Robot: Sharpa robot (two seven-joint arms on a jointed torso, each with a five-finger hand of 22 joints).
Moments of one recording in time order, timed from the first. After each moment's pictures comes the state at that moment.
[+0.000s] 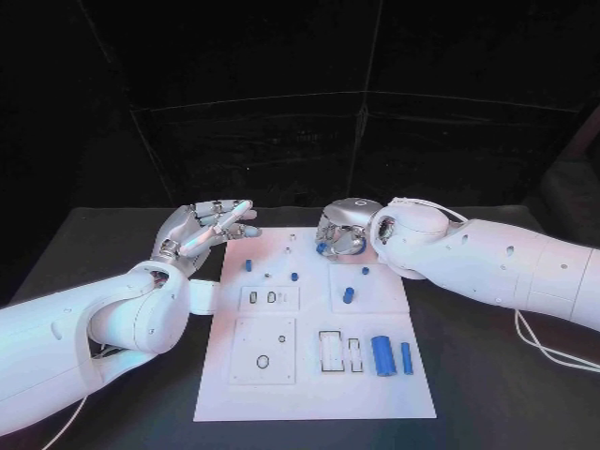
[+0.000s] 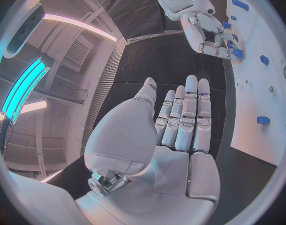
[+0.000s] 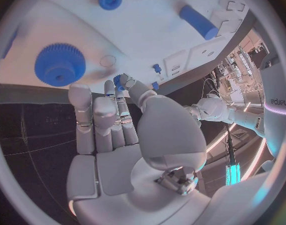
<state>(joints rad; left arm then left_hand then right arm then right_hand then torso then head) 1.17 -0.89 -0.02 1.65 0.02 -0.45 0.56 1.39 0.03 -0.04 0.16 0.04 0.94 0.21 0.17 0.07 1.04 0.16 0.17 0.07 1.15 0.10 0.28 0.17 0.17 0.94 0.21 0.33 0.16 1.29 -0.58 -0.05 1.23 -1.58 -0.18 -0.02 1.24 -0.01 0.37 -0.20 0.16 1.14 0.13 0.08 0.07 1.25 0.06 0.10 0.07 1.47 -0.02 1.11 0.88 0.16 1.22 0.08 1.13 0.77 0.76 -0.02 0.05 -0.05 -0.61</state>
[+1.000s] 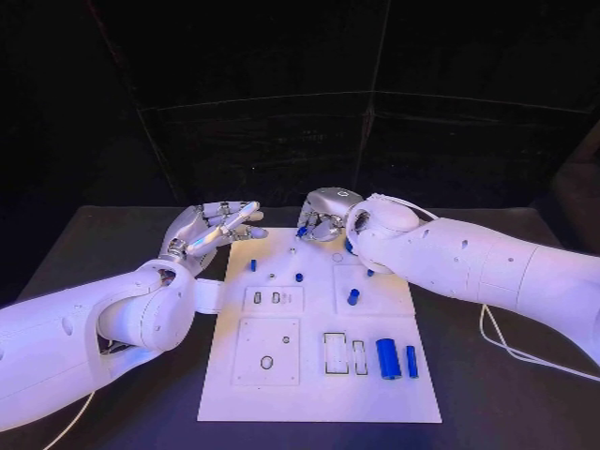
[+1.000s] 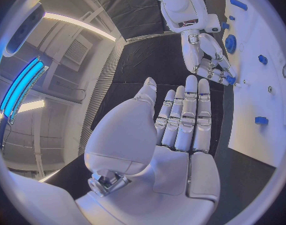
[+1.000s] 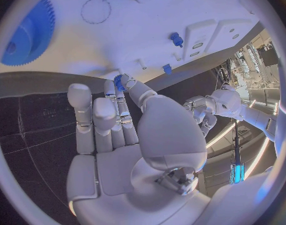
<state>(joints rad) 1.17 -0.88 -0.02 1.64 0.02 -0.43 0.54 1.39 0.03 -0.04 0.16 0.04 0.95 0.22 0.16 0.07 1.04 0.16 0.16 0.06 1.15 0.10 0.28 0.17 0.17 0.94 0.21 0.33 0.15 1.29 -0.39 -0.04 1.03 -1.54 -0.28 -0.05 1.24 -0.01 0.38 -0.19 0.16 1.14 0.13 0.08 0.07 1.26 0.06 0.10 0.07 1.47 -0.02 1.13 0.89 0.16 1.22 0.08 1.15 0.78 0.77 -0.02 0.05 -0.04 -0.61</state>
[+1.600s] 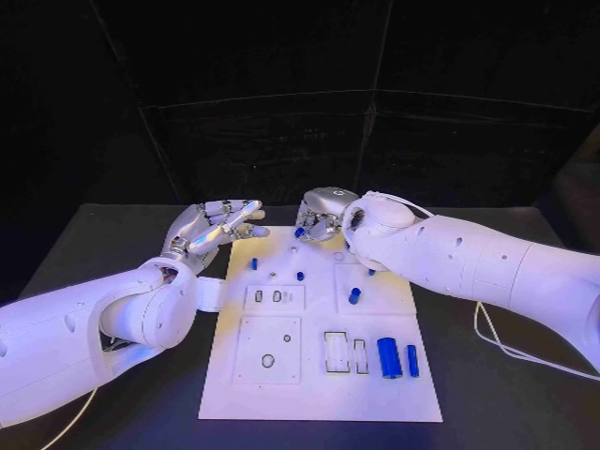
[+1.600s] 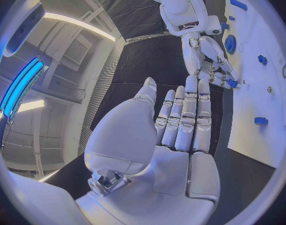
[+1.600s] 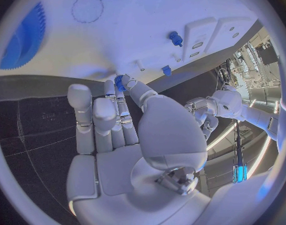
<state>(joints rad) 1.17 -0.88 -0.02 1.64 0.02 -0.43 0.54 1.39 0.03 -0.04 0.16 0.04 0.95 0.22 0.16 0.07 1.04 0.16 0.16 0.06 1.15 0.10 0.28 0.17 0.17 0.94 0.21 0.33 0.15 1.30 -0.36 -0.04 1.00 -1.54 -0.24 -0.05 1.23 -0.02 0.39 -0.17 0.16 1.13 0.13 0.08 0.07 1.25 0.06 0.09 0.07 1.47 -0.02 1.13 0.89 0.16 1.22 0.08 1.15 0.78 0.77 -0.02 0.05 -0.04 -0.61</state>
